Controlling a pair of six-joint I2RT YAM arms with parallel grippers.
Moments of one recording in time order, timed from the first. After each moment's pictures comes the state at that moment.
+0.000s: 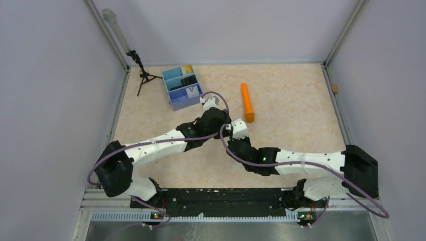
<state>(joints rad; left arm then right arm) -0.92 1.43 0.98 -0.17 -0.21 -1.00 1.23 1.26 0.74 -0.18 0.73 0.46</state>
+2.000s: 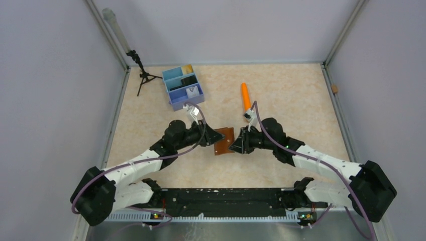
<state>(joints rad) -0.68 1.08 0.47 0.40 0.37 -0.89 0.75 1.09 0.54 0.10 -0.39 0.58</state>
